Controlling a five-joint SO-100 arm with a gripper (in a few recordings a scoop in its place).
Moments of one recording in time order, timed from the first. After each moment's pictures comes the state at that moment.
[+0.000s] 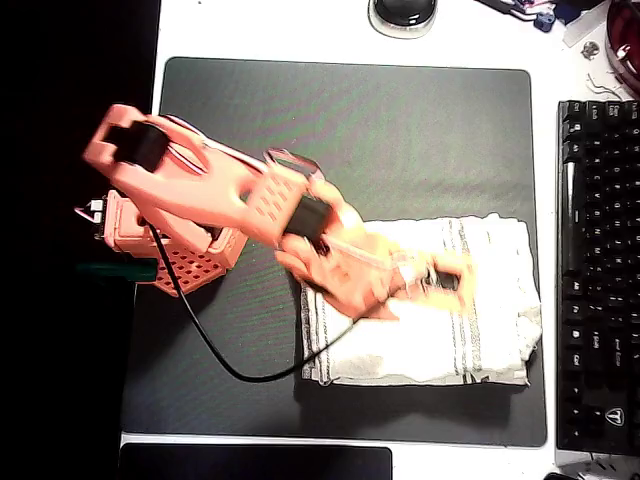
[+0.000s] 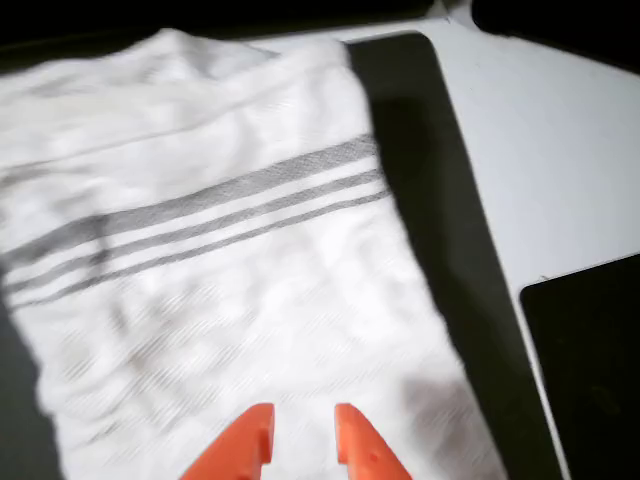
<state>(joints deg) 20.4 124.4 125.0 58.6 -97.6</state>
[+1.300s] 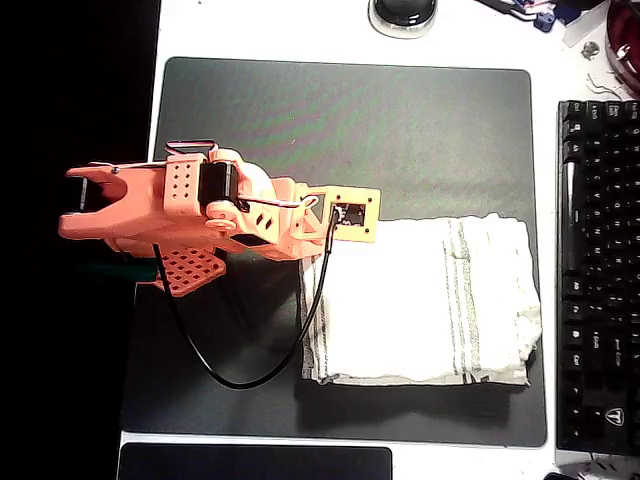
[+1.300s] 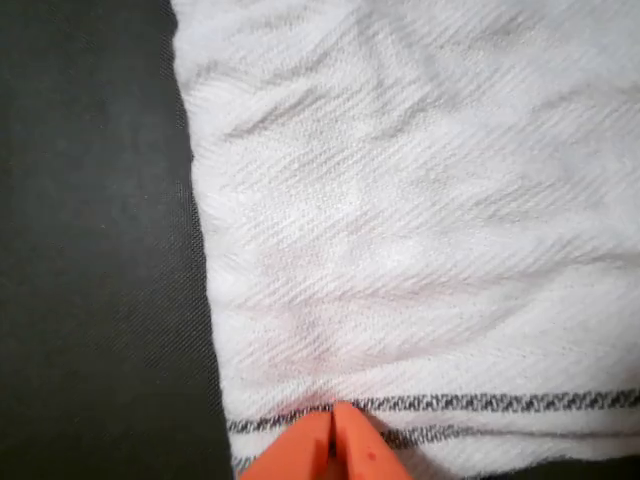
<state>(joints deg) -0.7 191.1 179.6 77.0 -83.4</state>
